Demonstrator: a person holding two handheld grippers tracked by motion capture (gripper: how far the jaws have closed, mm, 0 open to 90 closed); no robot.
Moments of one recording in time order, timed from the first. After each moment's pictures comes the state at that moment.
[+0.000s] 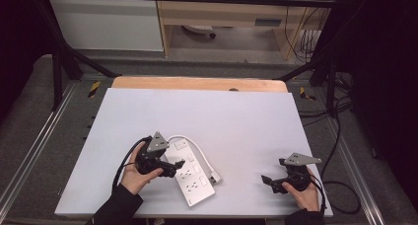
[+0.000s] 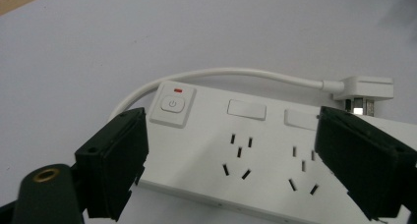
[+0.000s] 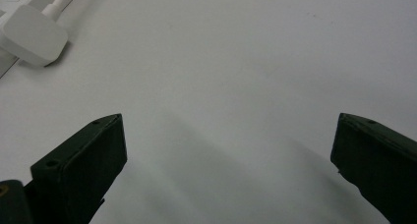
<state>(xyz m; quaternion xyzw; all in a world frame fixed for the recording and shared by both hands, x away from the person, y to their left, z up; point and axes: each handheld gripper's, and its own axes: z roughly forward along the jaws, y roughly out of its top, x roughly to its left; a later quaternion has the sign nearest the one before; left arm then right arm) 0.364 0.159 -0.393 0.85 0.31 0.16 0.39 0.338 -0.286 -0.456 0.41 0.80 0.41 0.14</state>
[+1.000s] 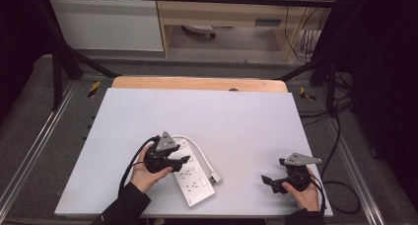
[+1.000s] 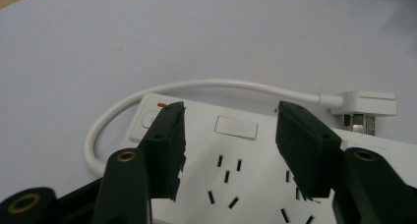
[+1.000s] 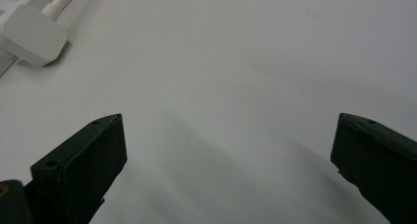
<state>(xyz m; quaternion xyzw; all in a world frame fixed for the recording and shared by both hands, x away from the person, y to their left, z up) 0.370 0.140 -0.400 0.85 0.31 0.16 0.40 0.338 -0.286 -0.456 0.41 0.80 0.41 0.14</state>
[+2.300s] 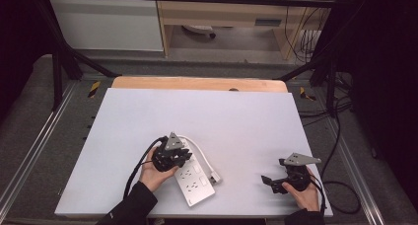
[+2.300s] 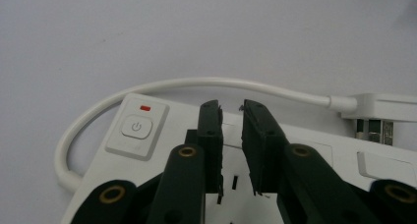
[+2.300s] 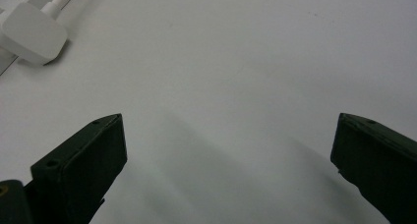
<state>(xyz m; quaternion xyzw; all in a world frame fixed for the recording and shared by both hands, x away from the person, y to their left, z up) 0.379 0.124 -0.415 0.85 0.32 0.15 0.38 0.338 -0.285 -0.456 0.40 0.80 0.41 0.14</state>
